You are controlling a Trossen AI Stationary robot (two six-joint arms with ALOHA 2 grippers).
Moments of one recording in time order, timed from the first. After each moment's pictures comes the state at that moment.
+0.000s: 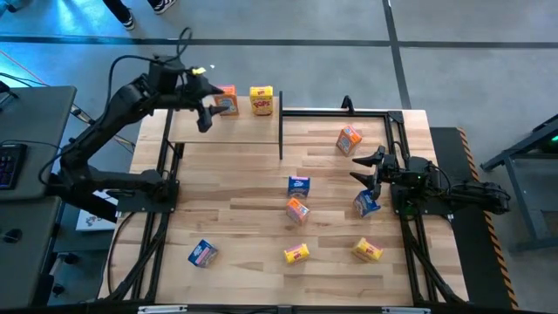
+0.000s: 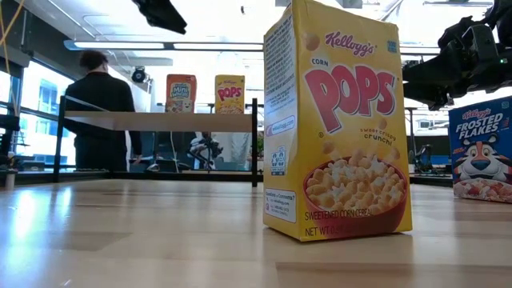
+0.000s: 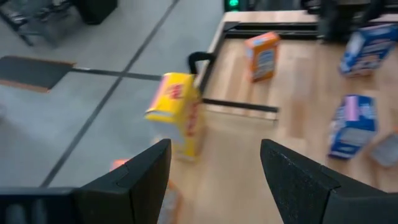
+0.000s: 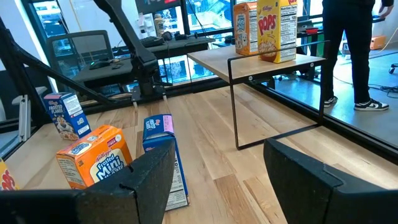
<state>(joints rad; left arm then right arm) 0.74 1.12 1.37 -0.80 0.26 0.41 -0.16 0.01 0.05 -0.09 0.07 0.13</state>
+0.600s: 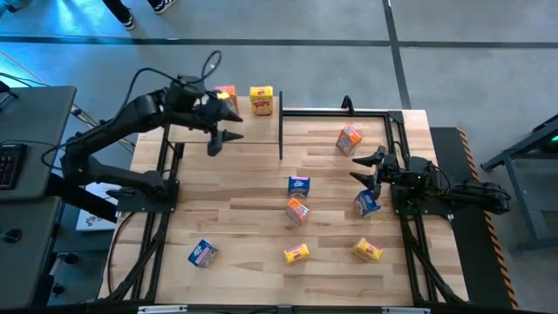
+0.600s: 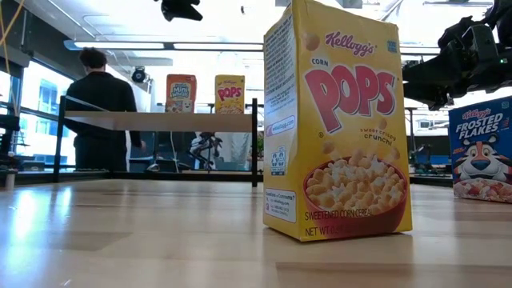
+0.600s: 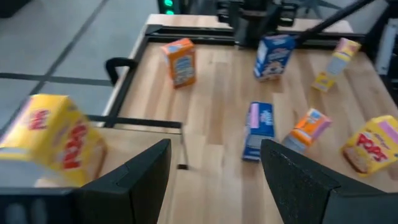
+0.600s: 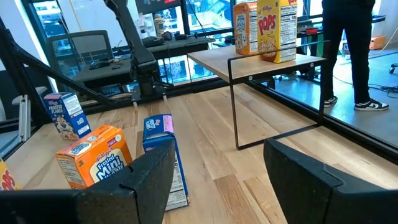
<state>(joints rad) 0.44 1.17 1.37 -0.80 0.26 0.24 -0.16 0.01 0.05 -0.09 0.07 0.13</state>
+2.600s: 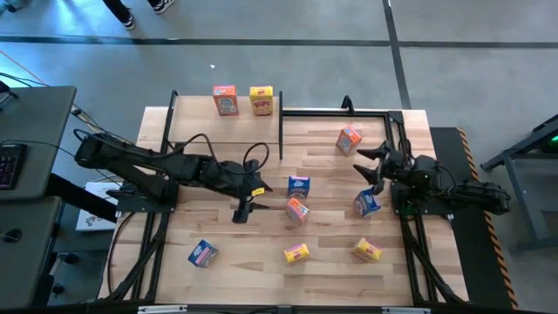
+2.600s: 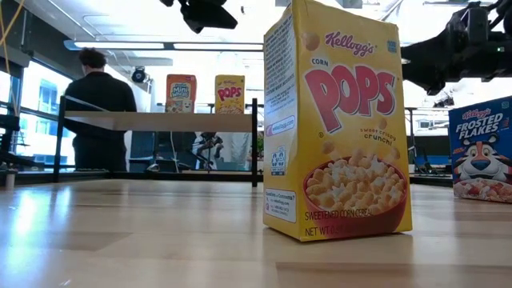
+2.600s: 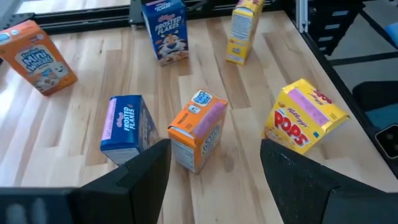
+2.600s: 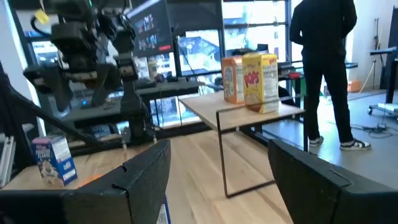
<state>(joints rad) -0.17 1.34 1.07 -0.32 -0.04 0.02 -0.16 0.01 0.05 0.10 0.13 0.08</state>
